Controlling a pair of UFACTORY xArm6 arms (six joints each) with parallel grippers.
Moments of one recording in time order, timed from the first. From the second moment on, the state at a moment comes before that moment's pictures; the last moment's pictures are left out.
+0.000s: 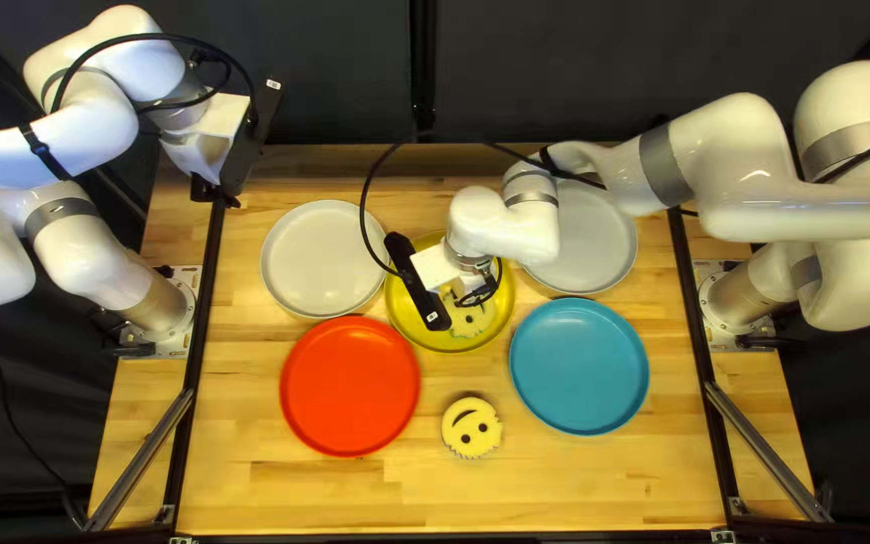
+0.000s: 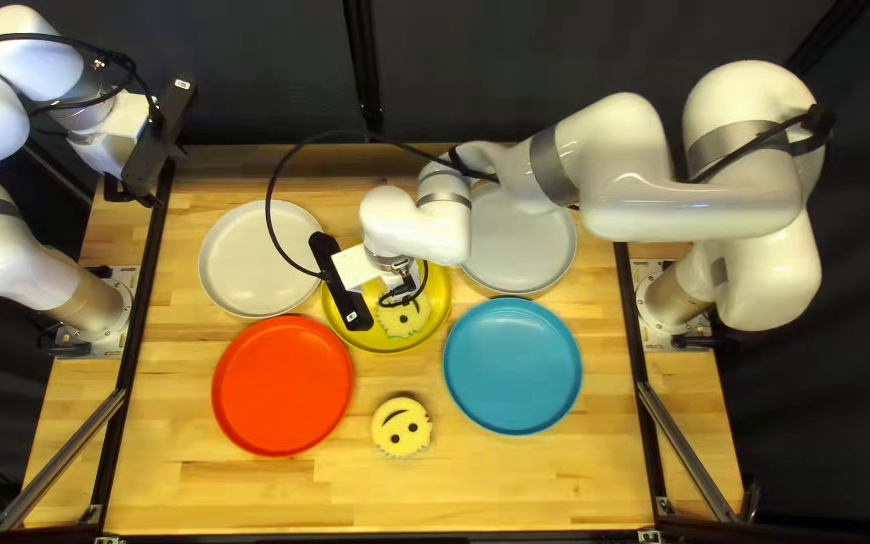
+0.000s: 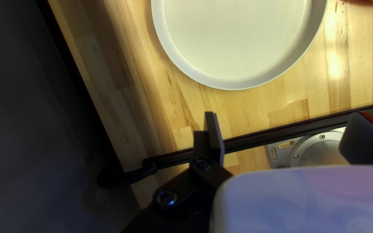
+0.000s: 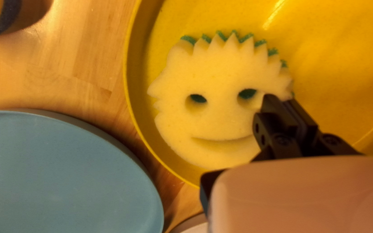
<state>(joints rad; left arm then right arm) 0.64 -0.98 -0.46 -0.11 1.33 0.98 -0.01 0.41 -1.20 -0.01 0.76 -0.48</state>
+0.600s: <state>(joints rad) 0.64 -0.98 -0.46 -0.11 1.33 0.98 -0.02 0.51 -1.33 -0.04 0.78 -0.50</state>
